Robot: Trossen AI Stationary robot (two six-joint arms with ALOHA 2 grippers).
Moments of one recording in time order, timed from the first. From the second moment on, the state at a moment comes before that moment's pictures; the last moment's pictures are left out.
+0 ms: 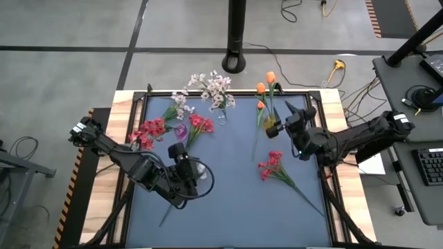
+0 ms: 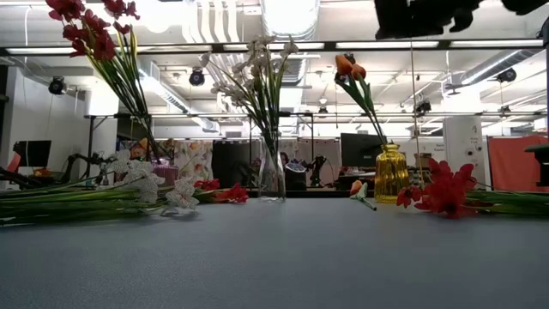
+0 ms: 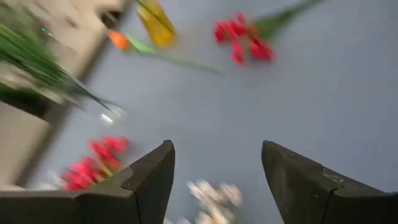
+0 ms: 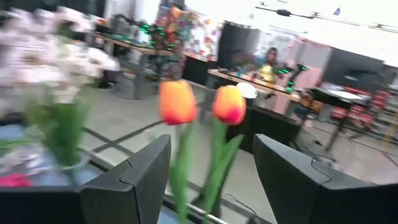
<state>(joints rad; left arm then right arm) -0.57 1.52 1.44 -0.99 -0.72 -0.59 0.22 1.05 0.58 0.63 1.34 -0.39</state>
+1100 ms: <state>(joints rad) -0.68 1.57 1.19 -0.99 -0.25 -1.30 0.38 1.07 0.76 -0.05 0.65 0.13</state>
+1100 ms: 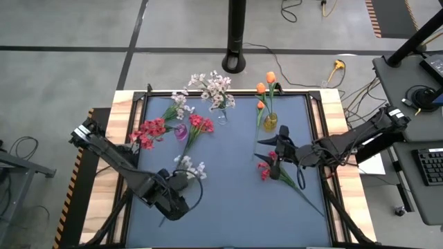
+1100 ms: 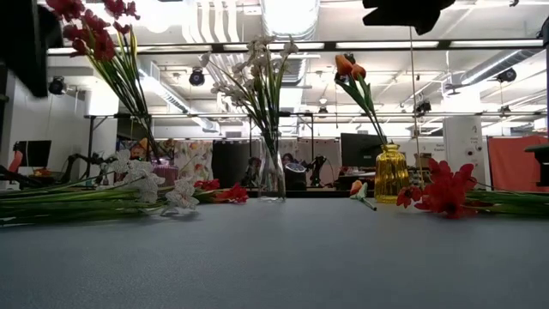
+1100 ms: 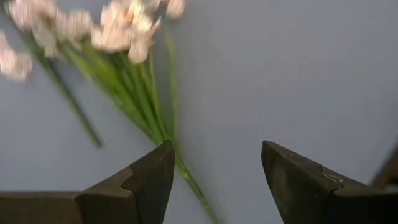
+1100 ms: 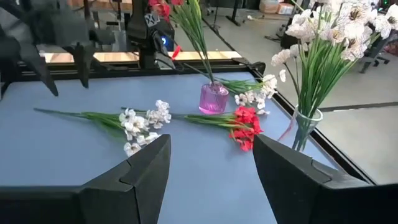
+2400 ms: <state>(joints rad) -0.69 1.85 1.17 -1.00 -0.09 -1.51 0.36 1.07 0.76 -0.04 0.65 0.04</state>
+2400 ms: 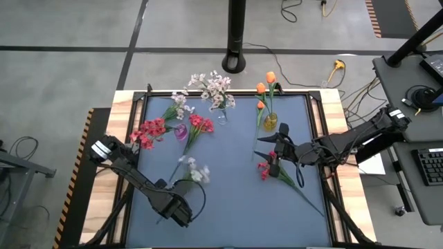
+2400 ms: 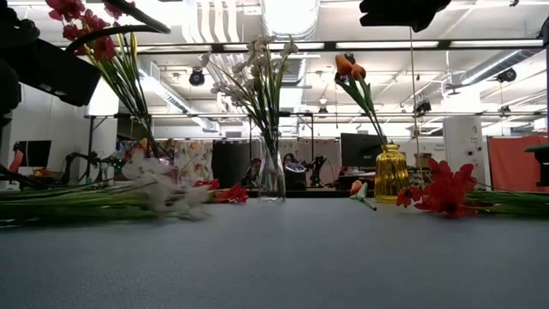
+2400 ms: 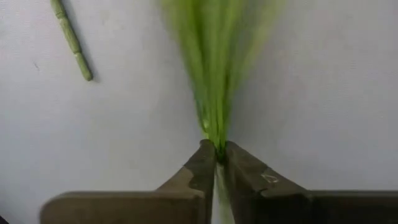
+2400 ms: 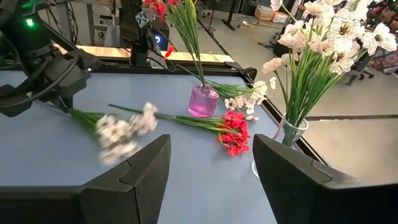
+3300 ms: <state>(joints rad) -0.69 1.61 1.39 -0.94 -0.76 -0.99 0.36 1.05 0.76 -0.18 0.65 0.08</state>
